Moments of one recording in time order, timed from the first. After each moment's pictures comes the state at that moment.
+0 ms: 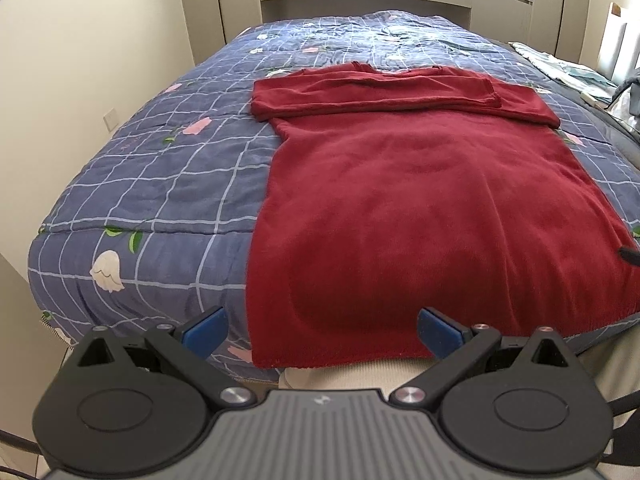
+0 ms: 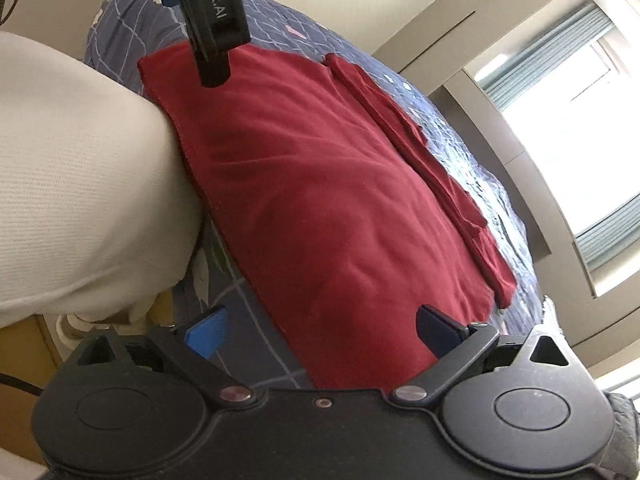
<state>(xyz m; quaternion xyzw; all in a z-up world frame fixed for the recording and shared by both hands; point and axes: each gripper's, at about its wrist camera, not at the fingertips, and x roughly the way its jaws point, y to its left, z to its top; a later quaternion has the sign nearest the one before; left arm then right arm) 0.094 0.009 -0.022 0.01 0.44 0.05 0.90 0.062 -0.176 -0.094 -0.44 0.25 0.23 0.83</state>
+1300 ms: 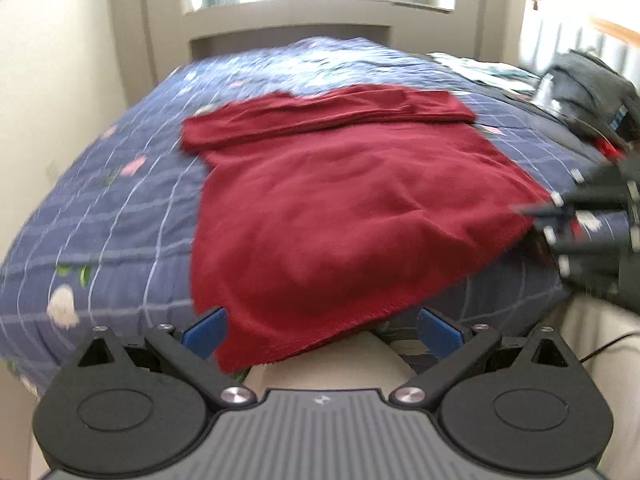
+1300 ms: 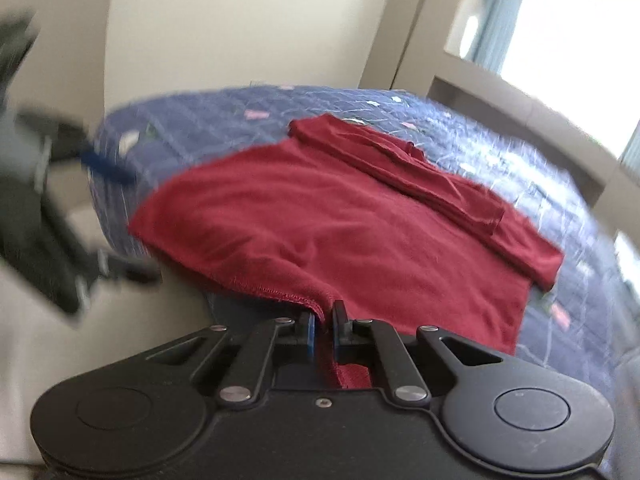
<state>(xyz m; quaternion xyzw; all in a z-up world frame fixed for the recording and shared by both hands) 0.062 -0.012 -0.023 0.05 0.38 -0.07 0.92 0.108 -0.208 -0.016 -0.21 0.30 0.30 0.88</state>
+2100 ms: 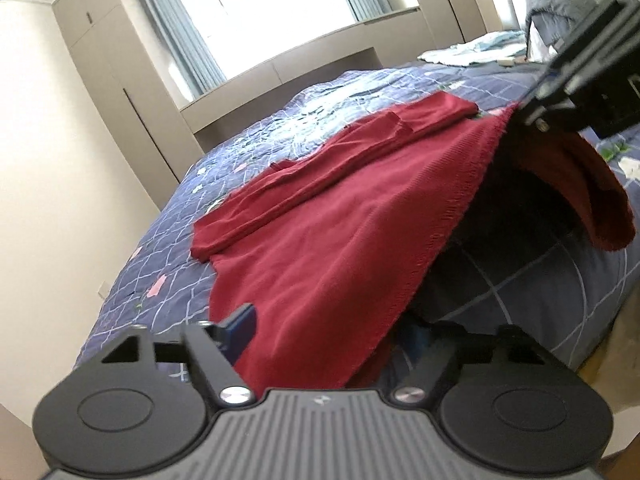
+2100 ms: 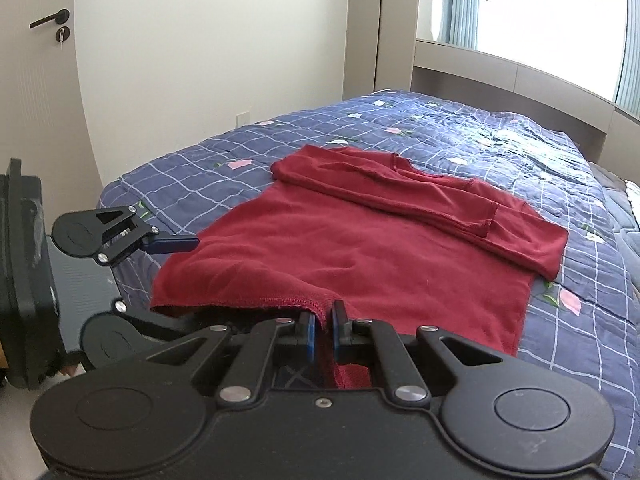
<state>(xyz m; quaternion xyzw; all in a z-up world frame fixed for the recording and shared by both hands) 0.095 -0.086 -0.034 0.22 0.30 -0.01 0.93 0.133 -0.223 0.027 -0.12 0.32 0.31 0.89</state>
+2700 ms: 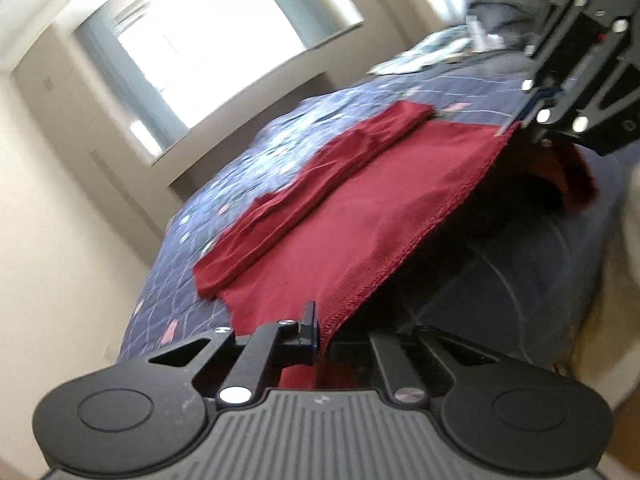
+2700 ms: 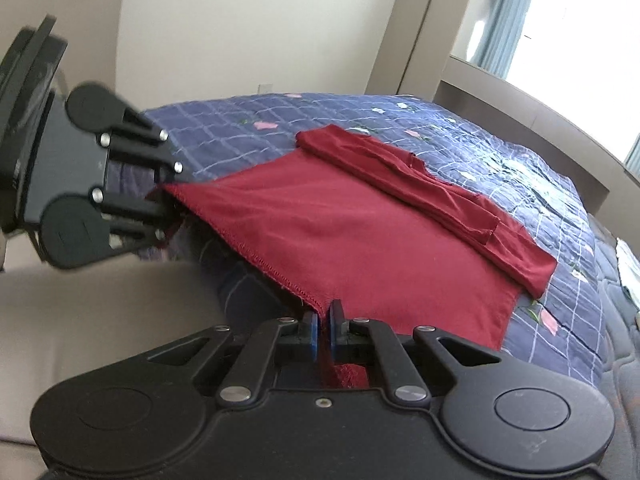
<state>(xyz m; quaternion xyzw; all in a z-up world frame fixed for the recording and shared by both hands) 0.062 -0.068 -0.022 0.32 0.26 -0.09 0.91 0.083 -0.216 0.009 -0.24 0.29 0.32 0.87</state>
